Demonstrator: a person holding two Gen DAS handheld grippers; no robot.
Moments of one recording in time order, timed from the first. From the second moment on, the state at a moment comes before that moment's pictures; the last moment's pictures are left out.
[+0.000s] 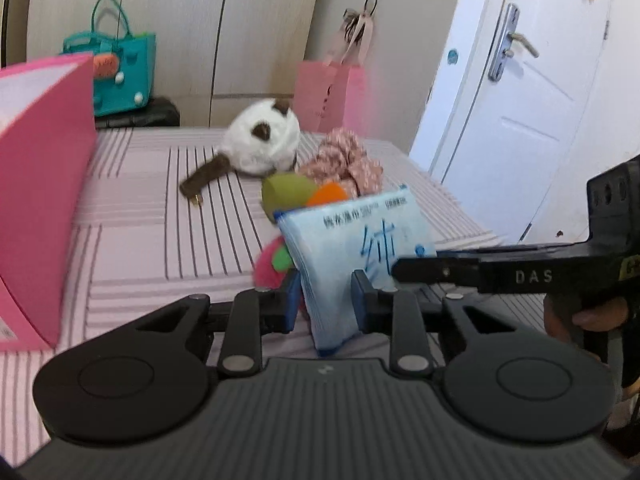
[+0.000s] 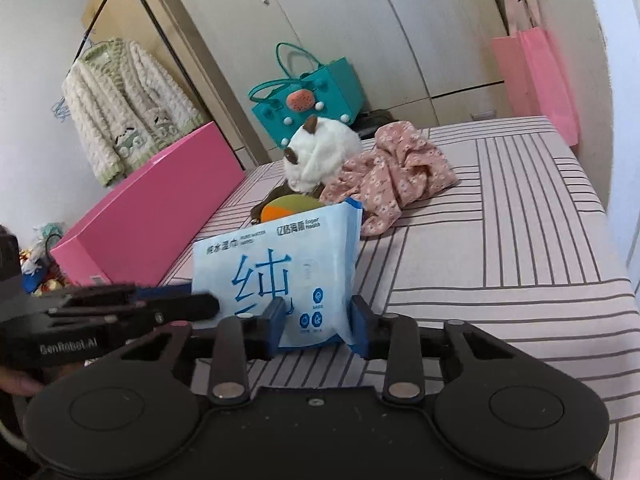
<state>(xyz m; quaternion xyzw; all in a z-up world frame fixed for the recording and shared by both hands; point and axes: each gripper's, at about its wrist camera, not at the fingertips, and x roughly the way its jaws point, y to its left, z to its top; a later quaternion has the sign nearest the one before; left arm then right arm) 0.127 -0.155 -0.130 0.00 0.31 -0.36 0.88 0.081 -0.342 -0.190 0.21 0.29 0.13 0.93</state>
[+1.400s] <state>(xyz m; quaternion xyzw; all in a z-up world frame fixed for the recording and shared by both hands) 0.083 -0.085 -0.079 0.04 0.35 -0.41 0.84 0.030 -0.253 -0.121 0.12 0.39 0.14 0.90</state>
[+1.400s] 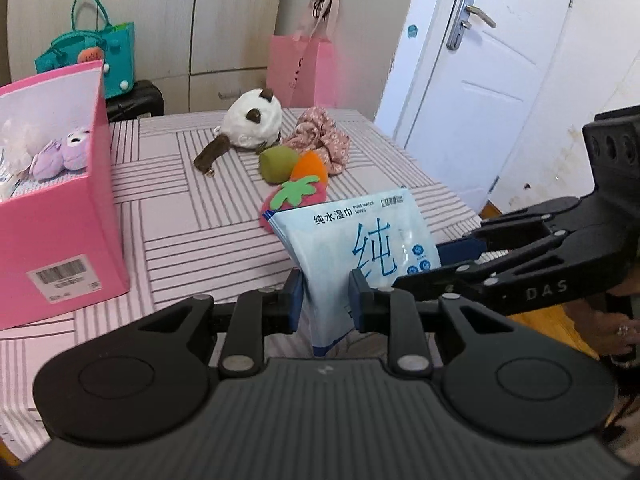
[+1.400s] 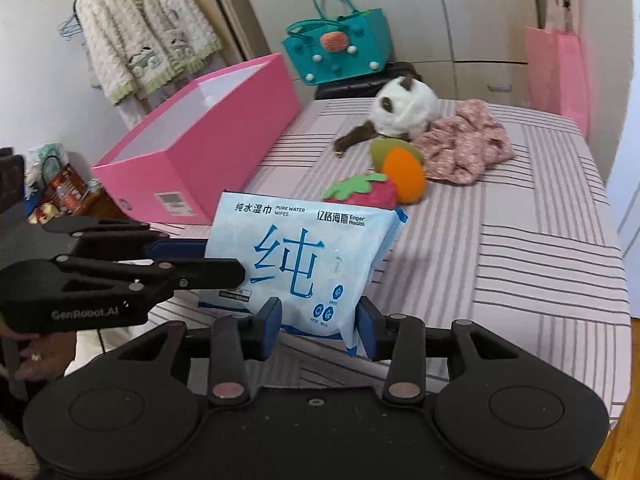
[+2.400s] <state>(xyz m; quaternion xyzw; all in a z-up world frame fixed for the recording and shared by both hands) 0.087 0.042 -0.010 0.03 0.38 -0.32 0.87 0.068 -0.142 -0.034 0.02 0.35 0.28 0.89</state>
